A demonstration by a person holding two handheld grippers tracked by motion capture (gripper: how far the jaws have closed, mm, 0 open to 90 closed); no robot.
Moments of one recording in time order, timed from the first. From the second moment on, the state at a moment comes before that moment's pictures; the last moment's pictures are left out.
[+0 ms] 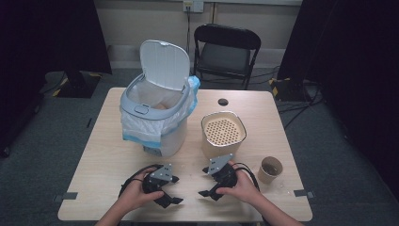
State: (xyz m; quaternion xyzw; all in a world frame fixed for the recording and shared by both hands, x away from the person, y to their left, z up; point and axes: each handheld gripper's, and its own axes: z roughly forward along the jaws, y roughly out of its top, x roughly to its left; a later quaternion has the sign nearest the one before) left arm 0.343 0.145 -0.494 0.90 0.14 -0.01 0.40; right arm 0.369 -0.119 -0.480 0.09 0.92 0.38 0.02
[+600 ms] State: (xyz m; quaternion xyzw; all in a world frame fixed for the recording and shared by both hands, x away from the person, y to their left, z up) left arm 0.341 0.149 -0.500 0.90 0.11 0.01 0.41; right arm 0.369 -0.136 -0.470 0.10 0.92 0.39 0.02
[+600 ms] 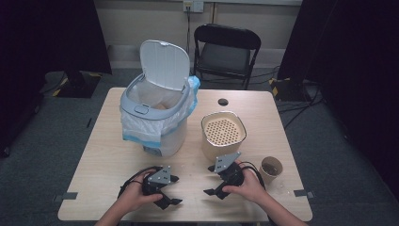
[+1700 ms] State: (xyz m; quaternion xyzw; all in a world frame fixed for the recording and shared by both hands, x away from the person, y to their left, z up) left arm 0.337 0.146 -0.501 0.91 0.08 0.02 0.40; right arm 0.376 -0.186 -0.422 0.13 0.90 0.40 0.04
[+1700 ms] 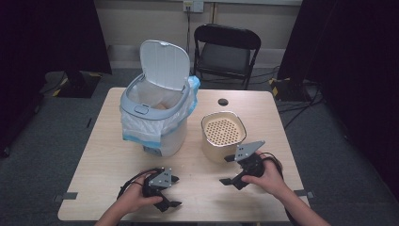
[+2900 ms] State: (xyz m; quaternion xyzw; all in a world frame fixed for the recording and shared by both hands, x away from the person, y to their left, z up) left arm 0.338 0.147 -0.500 0.91 0.08 0.02 0.40; right arm 0.380 -0.265 -0.399 0.19 0.89 0.40 0.08
